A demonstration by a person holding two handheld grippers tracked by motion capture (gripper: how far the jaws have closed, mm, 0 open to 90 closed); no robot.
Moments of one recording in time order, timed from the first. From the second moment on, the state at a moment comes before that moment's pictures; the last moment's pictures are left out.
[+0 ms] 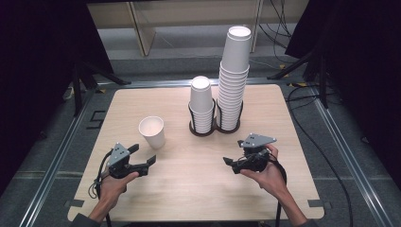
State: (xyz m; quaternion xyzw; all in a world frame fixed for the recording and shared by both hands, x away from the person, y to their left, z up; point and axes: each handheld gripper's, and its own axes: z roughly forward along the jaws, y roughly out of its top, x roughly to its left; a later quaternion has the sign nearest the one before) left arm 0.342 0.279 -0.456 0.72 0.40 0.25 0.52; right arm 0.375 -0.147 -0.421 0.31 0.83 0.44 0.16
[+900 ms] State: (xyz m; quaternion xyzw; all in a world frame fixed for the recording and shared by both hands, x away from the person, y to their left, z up) left arm 0.308 0.264 -0.460 0.73 0.38 0.23 0.52; right arm 0.404 -0.185 -0.379 0.38 0.75 0.50 0.22
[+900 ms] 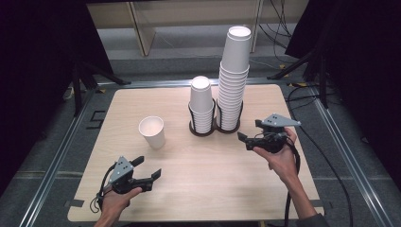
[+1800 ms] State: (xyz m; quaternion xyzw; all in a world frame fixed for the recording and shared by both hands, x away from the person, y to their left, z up) left arm 0.316 0.262 -0.465 0.73 0.36 0.23 0.53; right arm 0.466 -0.177 -0.285 0.38 0.70 0.55 0.26
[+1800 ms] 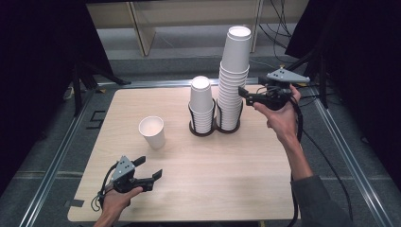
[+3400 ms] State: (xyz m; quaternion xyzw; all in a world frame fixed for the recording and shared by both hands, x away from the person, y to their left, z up) left arm 0.313 0.258 -0.464 0.74 0.36 0.23 0.52; right arm 0.546 -0.136 -0.232 0.39 0.68 0.57 0.24
